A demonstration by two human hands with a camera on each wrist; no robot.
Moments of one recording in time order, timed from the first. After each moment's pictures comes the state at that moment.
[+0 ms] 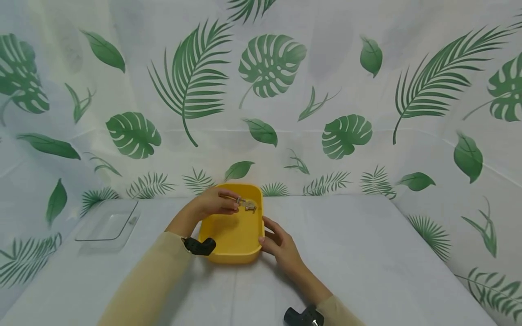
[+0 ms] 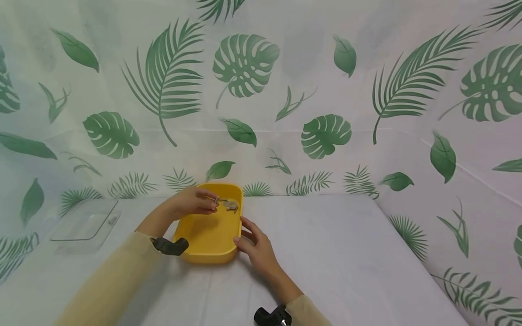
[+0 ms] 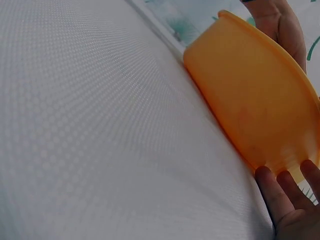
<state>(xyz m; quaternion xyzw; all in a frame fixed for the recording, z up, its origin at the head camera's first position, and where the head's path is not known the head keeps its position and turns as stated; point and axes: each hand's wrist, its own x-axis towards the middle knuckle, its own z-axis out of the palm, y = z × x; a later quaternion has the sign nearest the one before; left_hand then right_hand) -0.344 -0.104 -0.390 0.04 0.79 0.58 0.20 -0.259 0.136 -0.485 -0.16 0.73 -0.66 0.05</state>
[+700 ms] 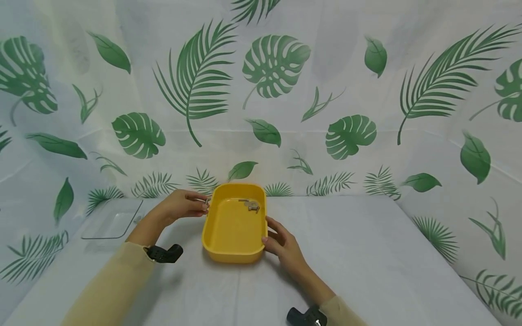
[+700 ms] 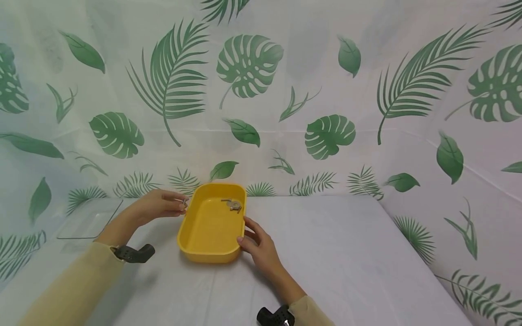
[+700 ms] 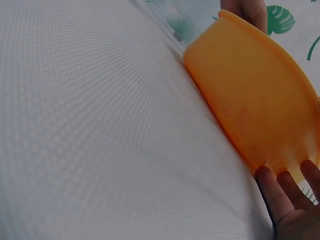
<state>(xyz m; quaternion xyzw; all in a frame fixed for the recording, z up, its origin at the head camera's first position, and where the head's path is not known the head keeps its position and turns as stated) -0.325 -0.189 -0.388 -0.01 0.81 0.56 0.17 -0.262 0.137 -0.488 -0.16 0.74 -0.65 0.05</state>
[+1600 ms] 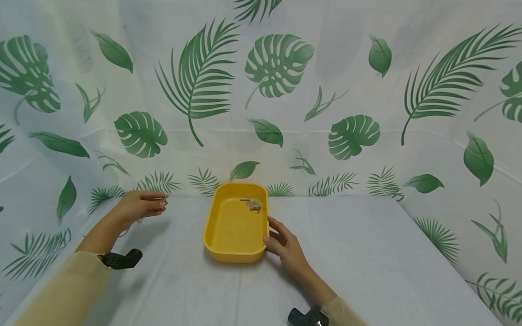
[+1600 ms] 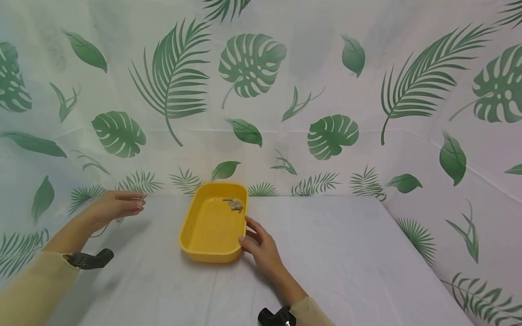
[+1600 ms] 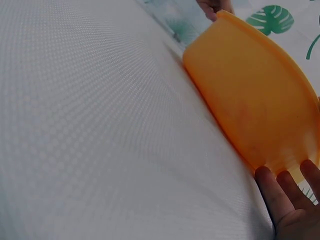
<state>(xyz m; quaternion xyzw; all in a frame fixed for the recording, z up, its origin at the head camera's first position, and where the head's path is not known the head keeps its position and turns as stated) -0.303 -0.290 -0.387 -0.01 0.83 0.55 0.10 -0.261 0.136 -0.485 -0.16 0.74 -0.66 0.05</state>
